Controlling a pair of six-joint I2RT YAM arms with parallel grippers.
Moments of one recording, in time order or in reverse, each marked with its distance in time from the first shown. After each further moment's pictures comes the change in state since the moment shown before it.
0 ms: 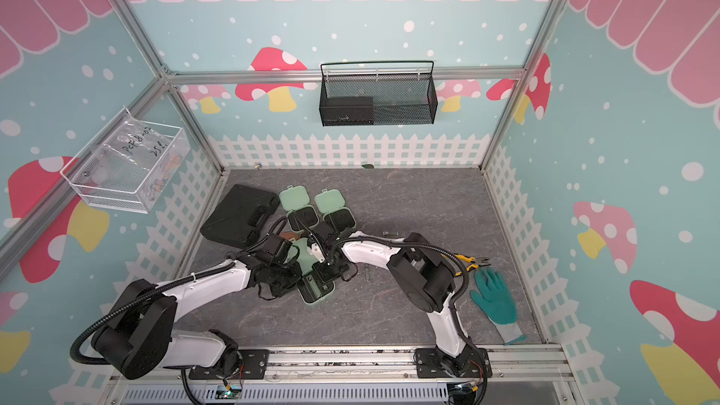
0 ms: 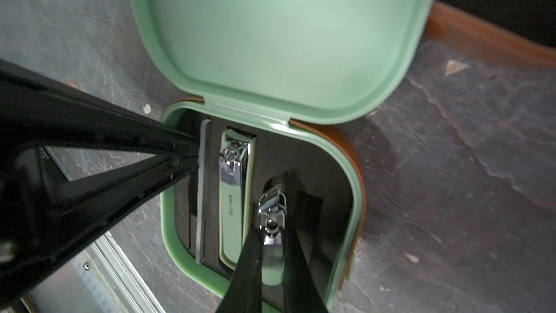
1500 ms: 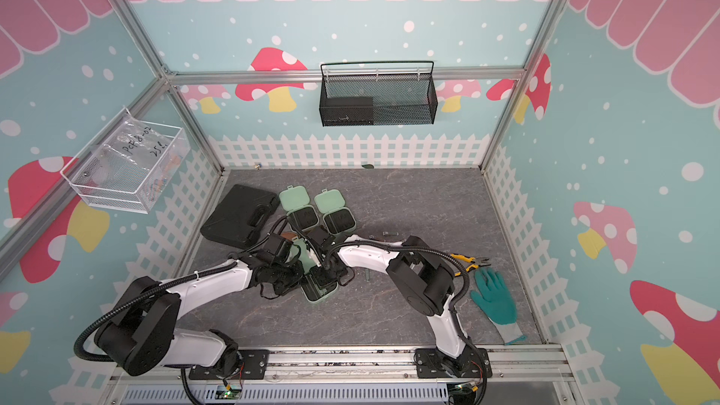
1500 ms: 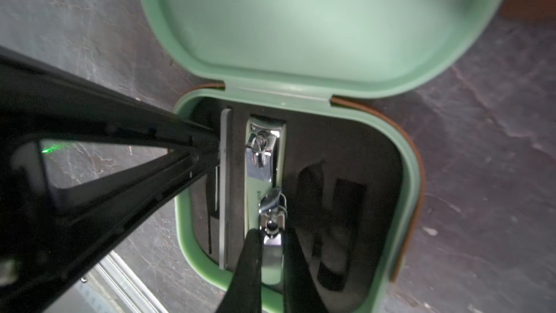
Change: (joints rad) left arm -0.002 0.019 -0.009 0.074 0.029 0.000; right arm 0.041 -0.006 0.015 -0.053 0.098 0.069
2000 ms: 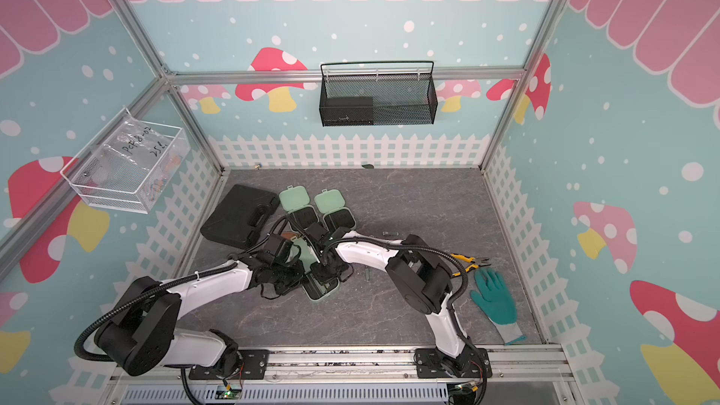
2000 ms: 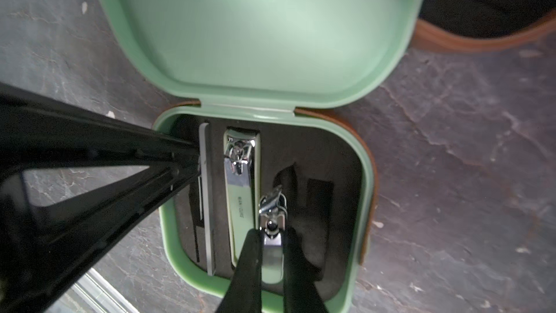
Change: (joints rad) left arm -0.002 0.000 -0.007 0.022 0.004 -0.002; right arm -0.008 0.017 0.071 -0.070 0.070 -0.036
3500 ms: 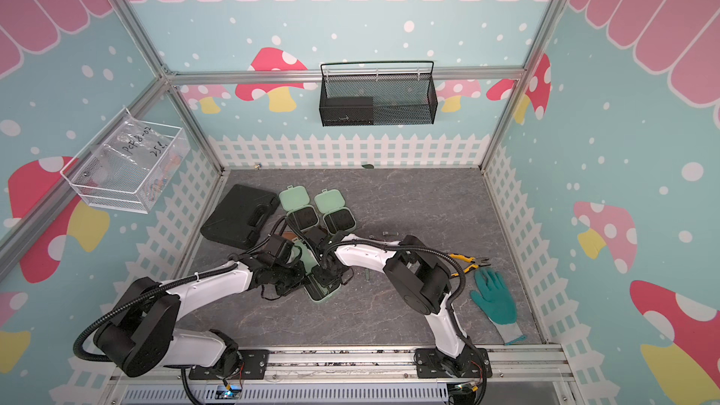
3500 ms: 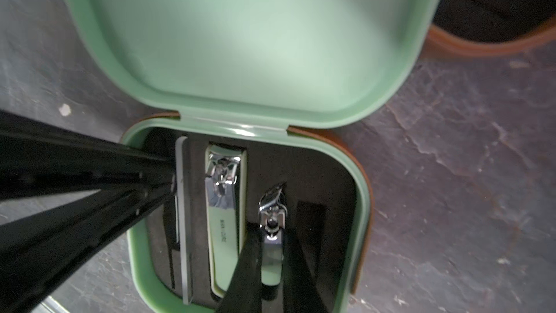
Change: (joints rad) left arm -0.013 -0.007 -0.004 0.003 0.015 0.000; right arm 0.014 0.010 -0.037 0.003 0.076 -0.058
